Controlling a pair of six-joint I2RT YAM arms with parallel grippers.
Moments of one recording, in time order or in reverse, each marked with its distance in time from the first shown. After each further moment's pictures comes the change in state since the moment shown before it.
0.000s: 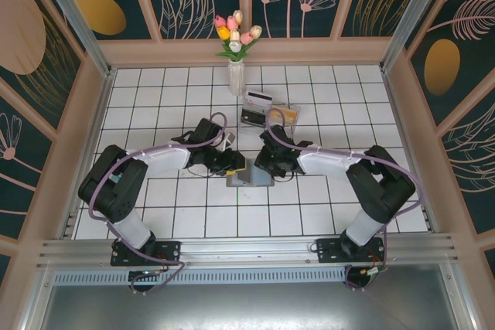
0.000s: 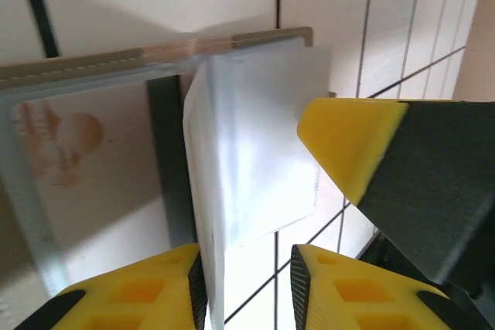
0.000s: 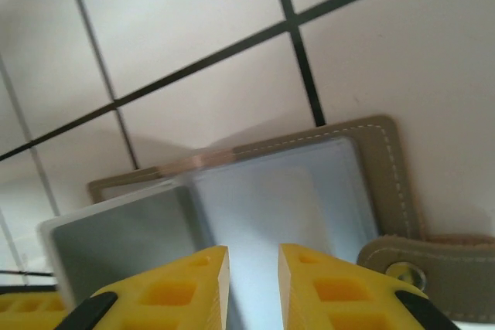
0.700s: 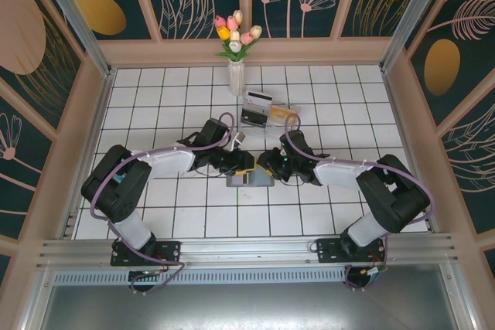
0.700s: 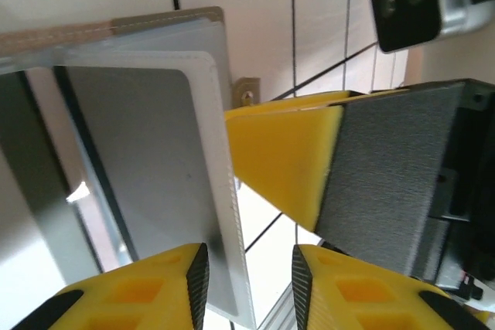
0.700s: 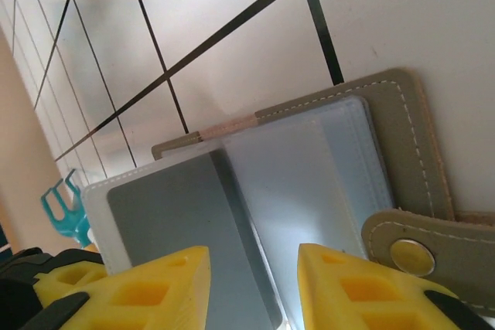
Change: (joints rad) left arm -0.050 0.013 0.003 0.118 0.066 -0.053; right arm -0.108 -0.068 -0.245 0.373 -0.272 0.109
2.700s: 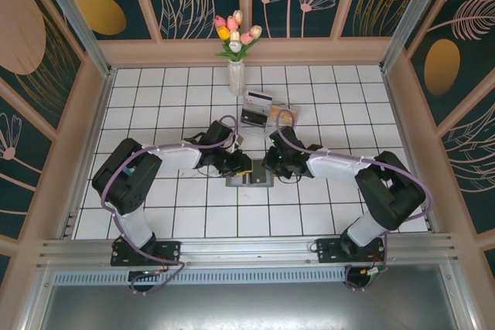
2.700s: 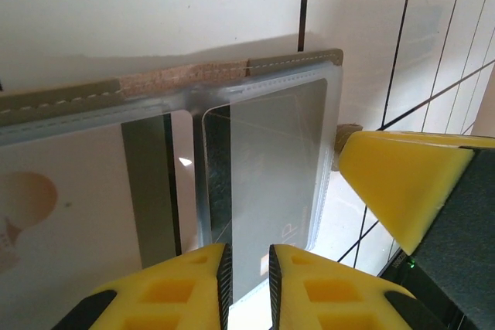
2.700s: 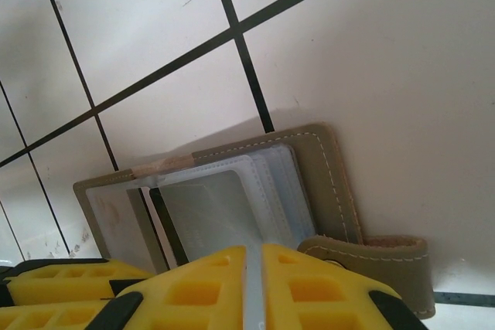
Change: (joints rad) left arm -0.009 0.093 0.047 -0.071 -0.136 -0.015; right arm 0.058 0.035 0.165 -0.325 0.228 -0.109
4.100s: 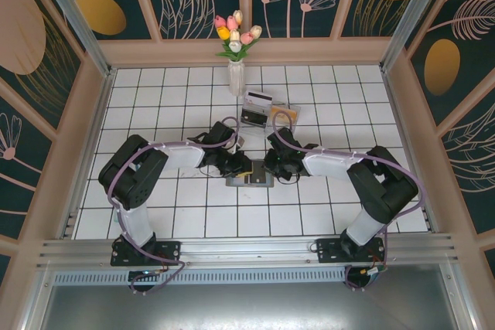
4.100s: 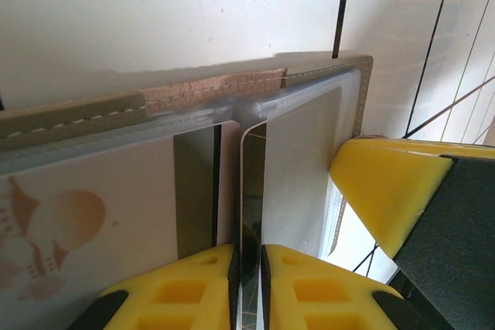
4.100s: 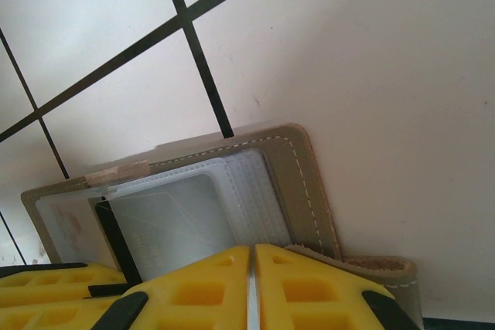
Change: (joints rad) left arm -0.001 0.056 0.021 -0.003 0.005 -0.003; right arm 0.000 0.063 0.016 -0.020 0.000 -0.001
